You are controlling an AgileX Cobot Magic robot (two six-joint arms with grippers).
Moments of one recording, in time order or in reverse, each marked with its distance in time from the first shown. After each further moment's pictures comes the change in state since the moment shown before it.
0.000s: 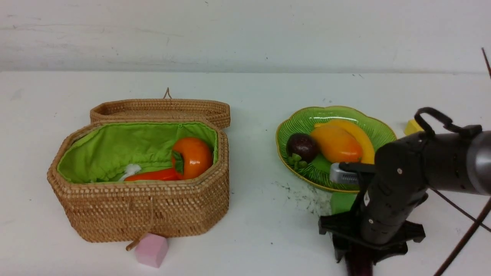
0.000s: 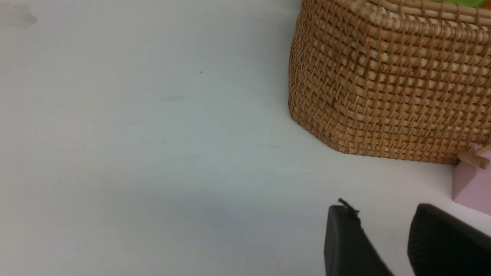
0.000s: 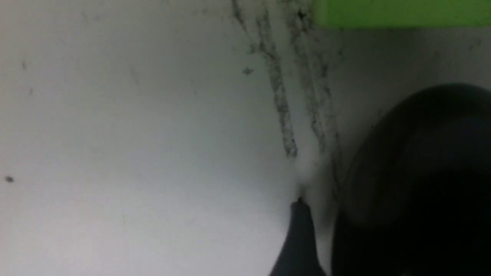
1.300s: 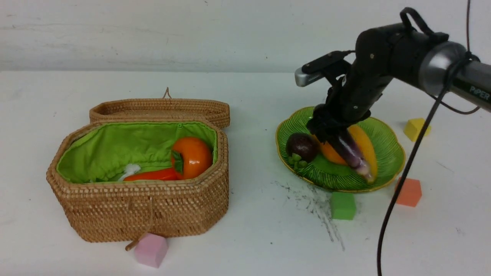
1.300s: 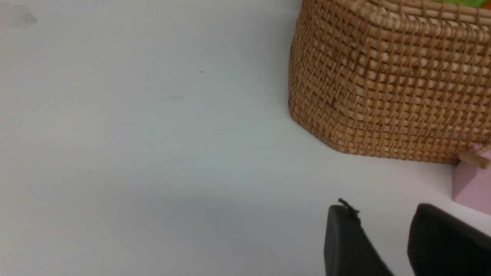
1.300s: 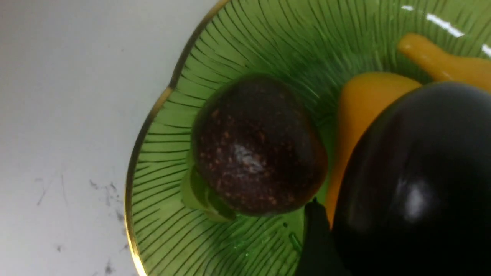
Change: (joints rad) right arm -0.138 0.334 -0.841 -0.039 0.179 -0.700; left arm 0.000 0.000 0.000 0.000 0.000 0.000
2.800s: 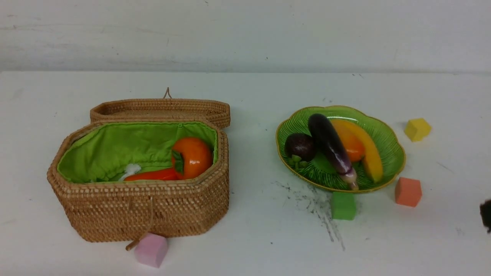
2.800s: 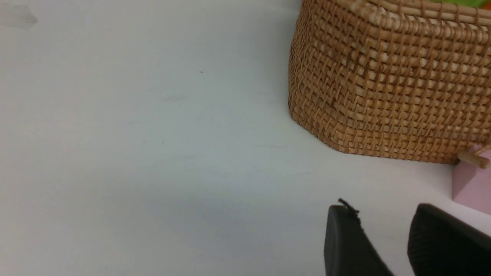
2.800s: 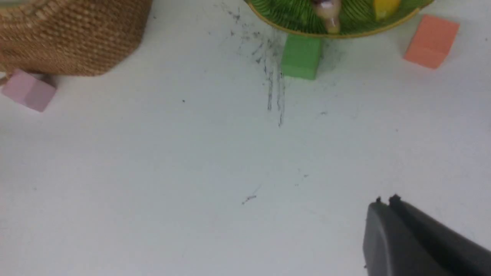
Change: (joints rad) right arm 0.000 -1.327 1.007 0.115 0.084 0.353; left arm 0.000 0.000 0.000 0.000 0.000 0.000
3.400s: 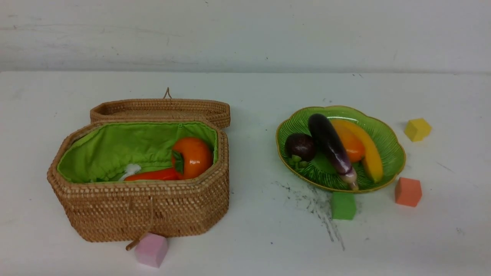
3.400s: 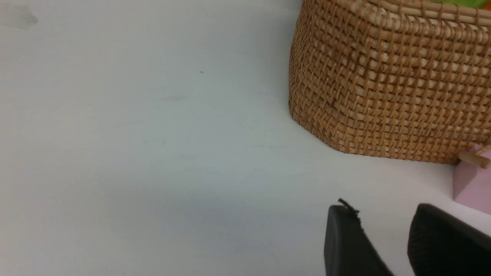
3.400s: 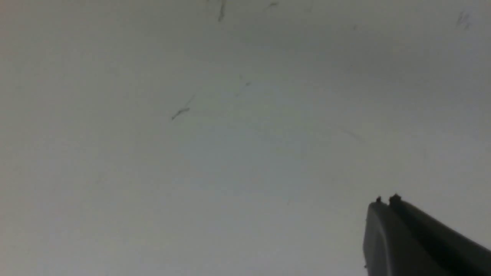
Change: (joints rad) right arm -0.015 -0.138 0.174 -0.135 0.033 -0.005; left arm 0.000 0.000 0.000 0.000 0.000 0.000
